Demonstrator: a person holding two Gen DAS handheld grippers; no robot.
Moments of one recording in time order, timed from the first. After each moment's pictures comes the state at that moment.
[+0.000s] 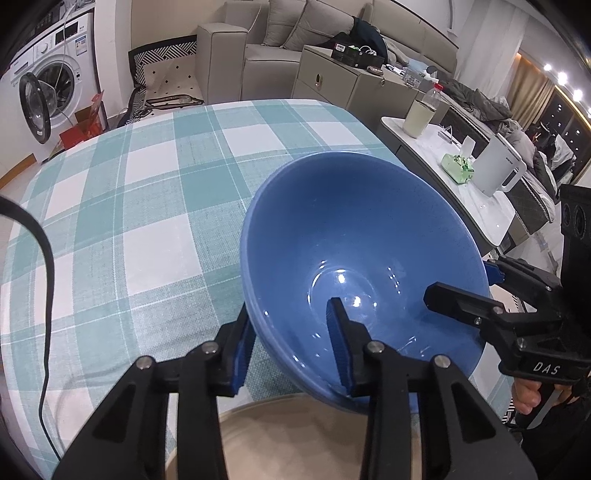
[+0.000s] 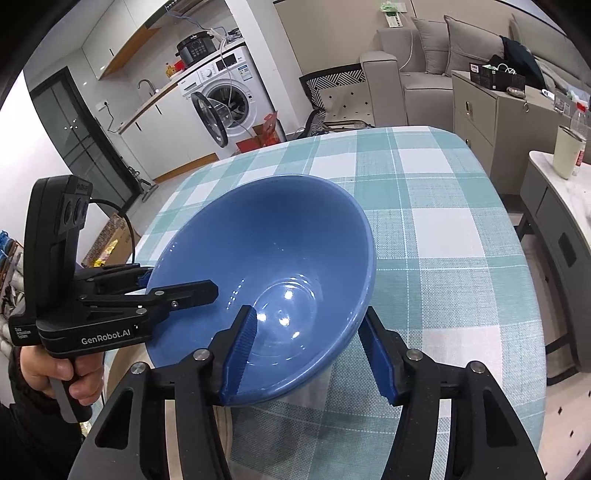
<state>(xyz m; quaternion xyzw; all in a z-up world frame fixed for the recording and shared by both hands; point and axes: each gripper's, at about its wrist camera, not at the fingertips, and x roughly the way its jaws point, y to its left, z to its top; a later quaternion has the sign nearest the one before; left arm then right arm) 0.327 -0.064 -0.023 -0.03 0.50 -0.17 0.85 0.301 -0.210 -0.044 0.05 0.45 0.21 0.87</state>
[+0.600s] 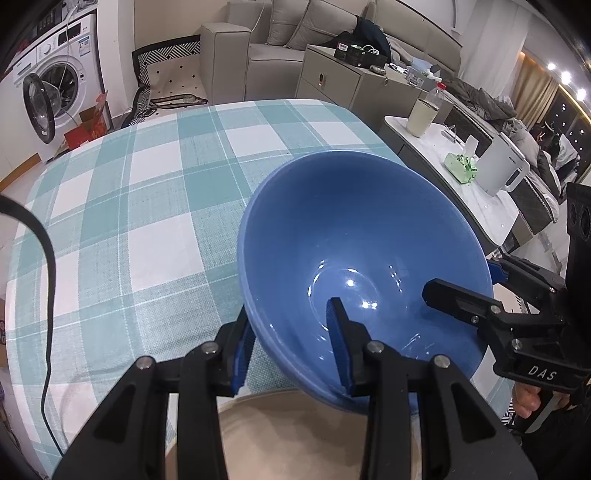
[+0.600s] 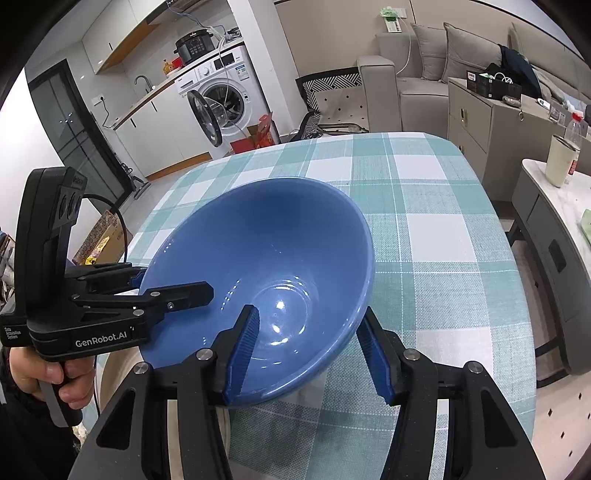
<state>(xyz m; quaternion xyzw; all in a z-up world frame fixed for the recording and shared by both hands) 0.323 -0.067 -0.017 -0.02 0.50 -0.16 0.85 0.296 -0.206 -0.039 0.04 0.45 0.20 0.87</state>
